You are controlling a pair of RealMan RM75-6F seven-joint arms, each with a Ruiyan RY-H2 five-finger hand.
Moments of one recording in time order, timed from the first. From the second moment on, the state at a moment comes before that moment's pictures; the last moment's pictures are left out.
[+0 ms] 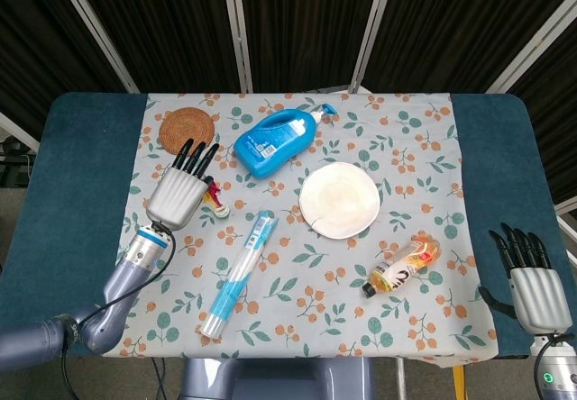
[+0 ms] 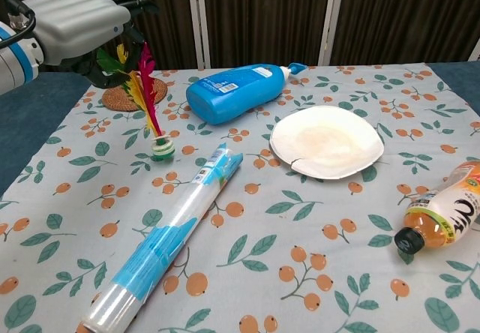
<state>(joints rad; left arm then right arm) -0.74 -1.45 -0.22 -1.59 1.21 1.13 0.79 0.07 -1.13 0.05 -1.61 -1.51 1.48 -0.07</state>
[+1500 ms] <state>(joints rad) -0.73 -1.45 -0.16 -1.65 1.30 1.21 0.69 0.07 -1.13 0.05 -1.61 -1.51 1.48 -0.10</state>
